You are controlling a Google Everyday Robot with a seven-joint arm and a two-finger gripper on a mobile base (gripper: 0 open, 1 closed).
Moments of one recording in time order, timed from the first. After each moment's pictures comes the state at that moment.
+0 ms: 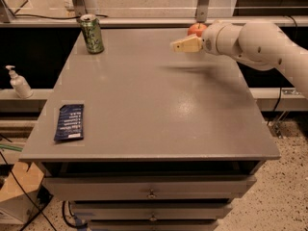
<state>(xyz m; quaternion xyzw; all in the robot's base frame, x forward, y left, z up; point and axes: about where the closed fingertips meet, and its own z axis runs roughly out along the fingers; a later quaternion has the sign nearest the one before) 0.797 -0.149 0.894 -0.26 0.75 0.11 0.59</state>
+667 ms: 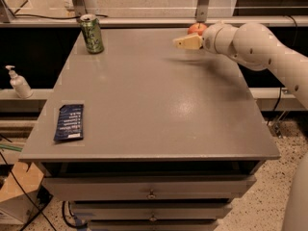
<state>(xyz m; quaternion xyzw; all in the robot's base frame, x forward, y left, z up) 0.835 -0.165 0.881 -0.22 0.76 0.10 0.61</state>
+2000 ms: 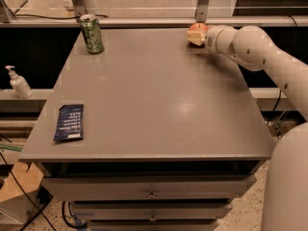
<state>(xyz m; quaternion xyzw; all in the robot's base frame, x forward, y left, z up) 0.873 -0.190 0.861 -0.17 0.77 0.11 0.61</state>
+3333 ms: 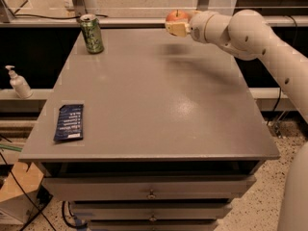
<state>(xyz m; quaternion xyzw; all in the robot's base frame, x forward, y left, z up) 0.836 -0.106 0.924 -0.29 0.70 0.16 0.63</state>
